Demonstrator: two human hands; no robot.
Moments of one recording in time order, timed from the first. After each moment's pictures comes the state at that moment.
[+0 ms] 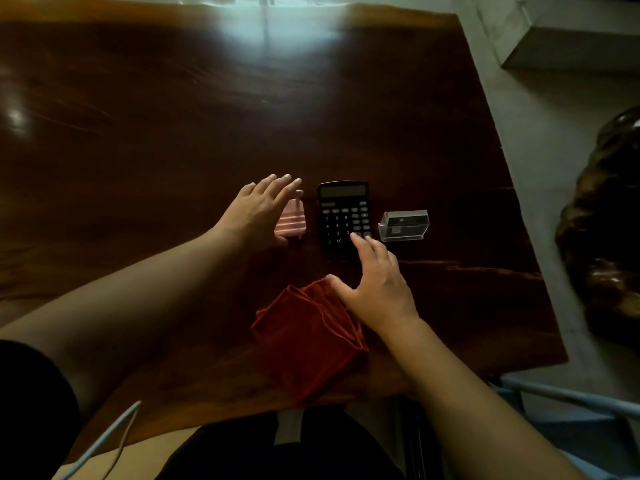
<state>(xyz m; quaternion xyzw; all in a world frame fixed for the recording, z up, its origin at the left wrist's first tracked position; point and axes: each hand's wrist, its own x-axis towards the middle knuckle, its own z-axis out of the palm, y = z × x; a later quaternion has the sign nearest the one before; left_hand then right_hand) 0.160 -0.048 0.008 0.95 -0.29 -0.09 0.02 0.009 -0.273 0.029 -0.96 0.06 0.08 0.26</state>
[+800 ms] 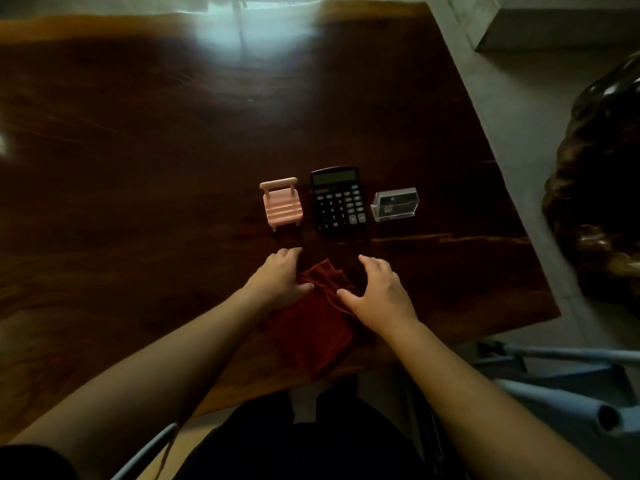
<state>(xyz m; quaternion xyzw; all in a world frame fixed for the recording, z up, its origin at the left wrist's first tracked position) 0.046 -0.069 -0.026 0.92 -0.14 -0.30 0.22 -0.047 -0.269 0.008 -0.94 0.16 0.16 0.27</state>
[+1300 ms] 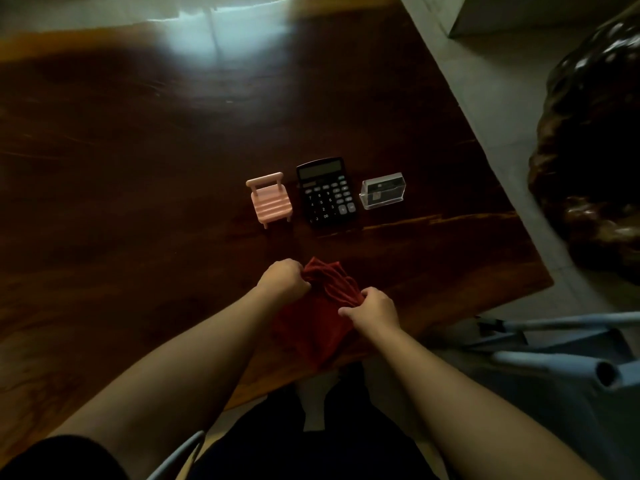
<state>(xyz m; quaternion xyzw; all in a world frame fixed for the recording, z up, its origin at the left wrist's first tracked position) 0.040 -0.091 -0.040 0.90 -0.08 -0.37 0.20 -0.078 -0.252 -0.034 -0.83 0.37 0.25 0.34</state>
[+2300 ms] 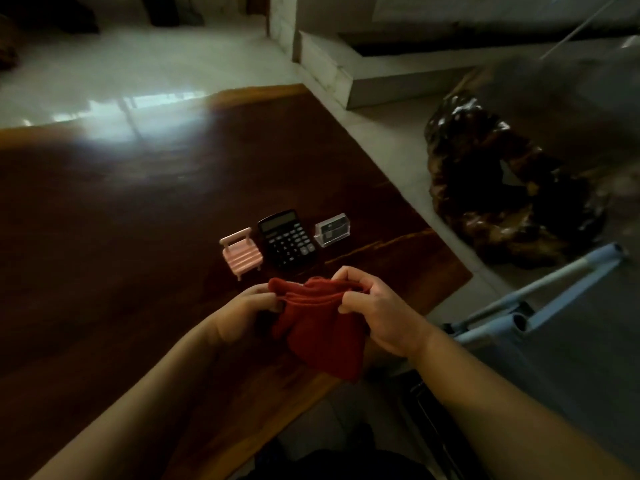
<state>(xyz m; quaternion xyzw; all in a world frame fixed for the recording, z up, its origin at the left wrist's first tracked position) 0.029 -0.024 0.105 0.48 -0.11 -0.57 0.66 -0.108 -0.223 0.153 -0.65 0.14 0.11 0.74</state>
